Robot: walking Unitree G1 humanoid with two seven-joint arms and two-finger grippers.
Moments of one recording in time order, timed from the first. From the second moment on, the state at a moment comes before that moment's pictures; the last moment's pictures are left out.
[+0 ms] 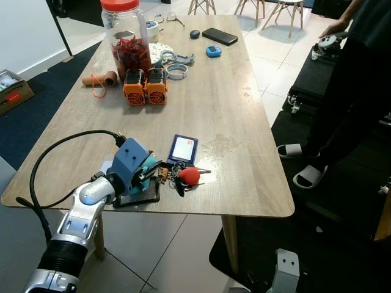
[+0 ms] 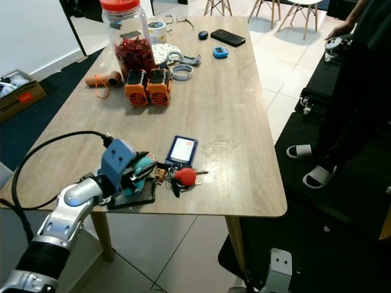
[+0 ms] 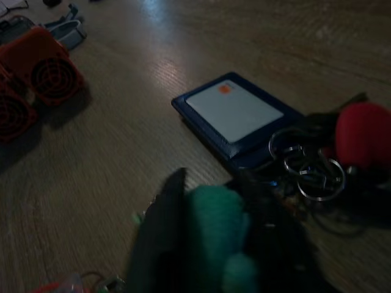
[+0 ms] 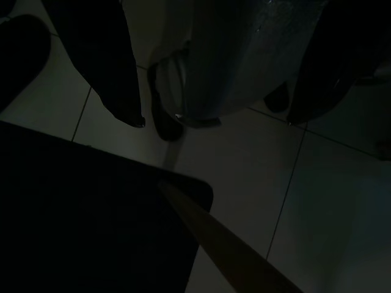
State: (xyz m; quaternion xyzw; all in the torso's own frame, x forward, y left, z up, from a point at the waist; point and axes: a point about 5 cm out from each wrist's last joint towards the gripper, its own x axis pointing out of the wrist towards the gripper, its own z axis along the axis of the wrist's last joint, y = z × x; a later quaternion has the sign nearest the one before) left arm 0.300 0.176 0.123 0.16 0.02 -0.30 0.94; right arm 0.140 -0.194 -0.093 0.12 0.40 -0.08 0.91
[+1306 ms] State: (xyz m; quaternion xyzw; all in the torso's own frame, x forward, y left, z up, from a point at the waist) left arm 0.291 0.202 0.101 0.18 0.13 -0.26 0.94; right arm 0.141 -0.194 -0.093 0.12 0.40 -0.09 0.90
